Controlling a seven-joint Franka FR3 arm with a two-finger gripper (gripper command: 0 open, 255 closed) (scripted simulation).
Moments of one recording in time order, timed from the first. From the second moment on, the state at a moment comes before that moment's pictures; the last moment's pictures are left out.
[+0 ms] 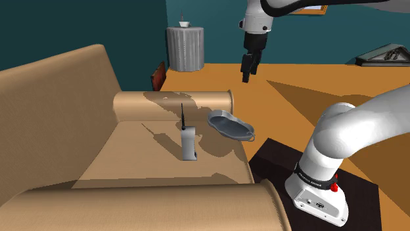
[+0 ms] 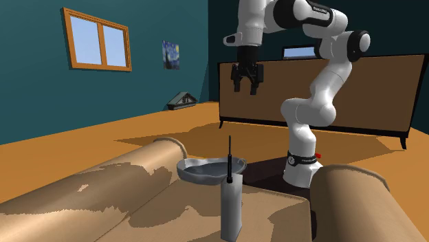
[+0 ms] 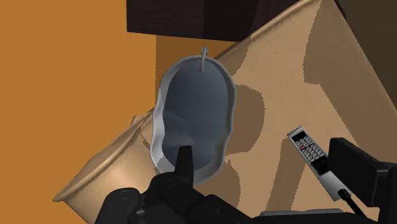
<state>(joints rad) -0.02 -0.76 0.06 -2.37 -0.02 1.63 -0.12</state>
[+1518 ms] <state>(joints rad) 0.18 -0.21 0.18 -2.38 0.04 2.24 -0.35</state>
